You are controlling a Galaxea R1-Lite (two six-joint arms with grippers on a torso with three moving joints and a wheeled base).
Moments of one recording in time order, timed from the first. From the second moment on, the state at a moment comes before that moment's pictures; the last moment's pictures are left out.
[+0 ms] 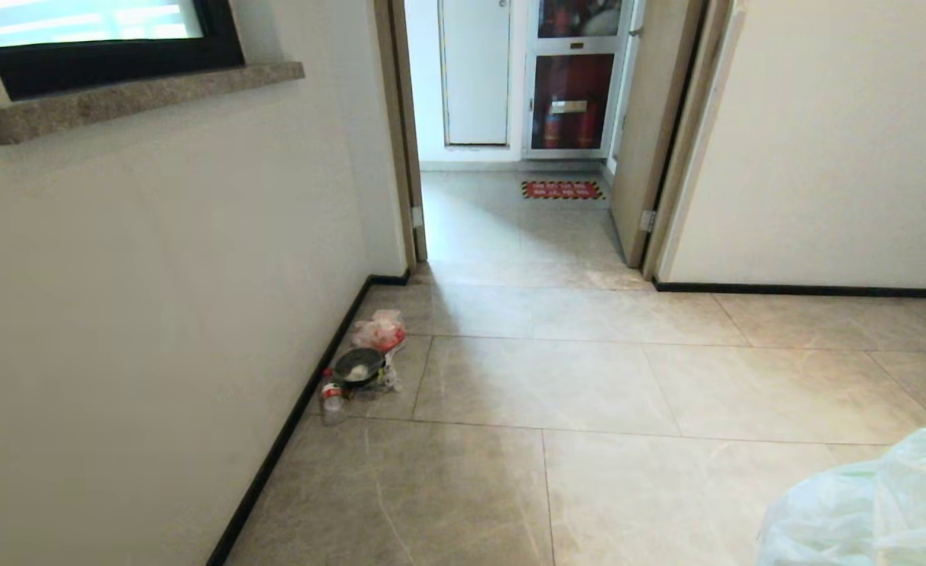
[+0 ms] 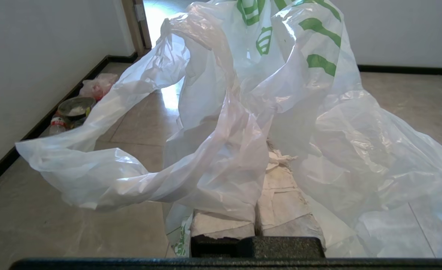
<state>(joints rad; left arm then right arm) 0.00 0.00 0.00 -0.01 0.00 -0.01 0.01 0.00 0.00 -0.01 0.00 -0.02</state>
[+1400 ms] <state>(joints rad) 0.00 0.00 0.00 -0.01 0.00 -0.01 0.01 0.00 0.00 -0.01 0.00 -0.02</state>
